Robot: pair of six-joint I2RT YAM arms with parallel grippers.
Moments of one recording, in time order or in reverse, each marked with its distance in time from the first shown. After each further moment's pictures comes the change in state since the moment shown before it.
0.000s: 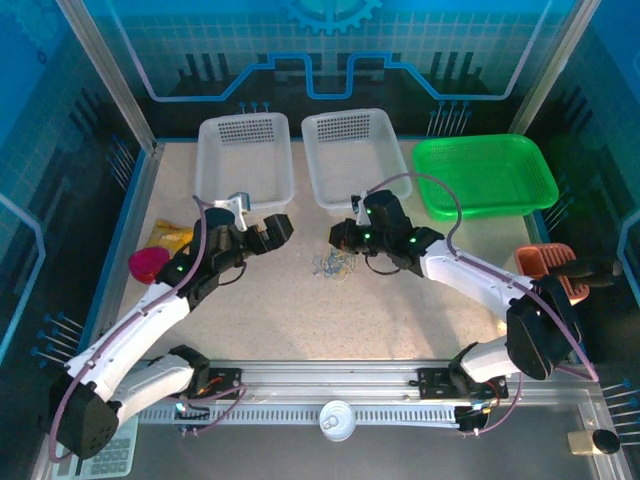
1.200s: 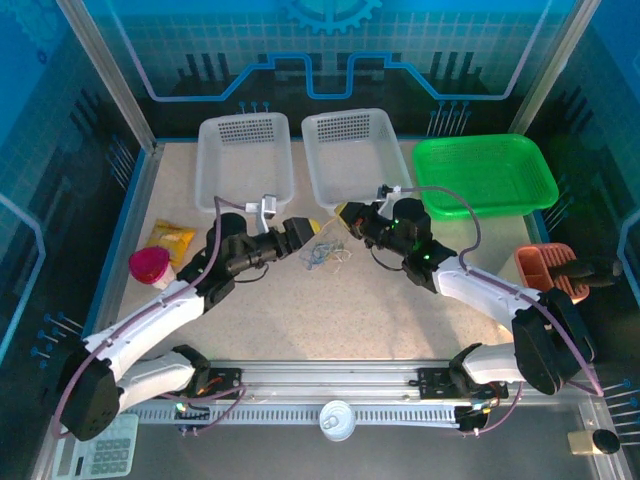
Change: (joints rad) left arm -0.095 0.106 -0.093 0.419 0.291 -0.283; right arm -0.071 -0.091 -0.230 0.560 0.033 0.477
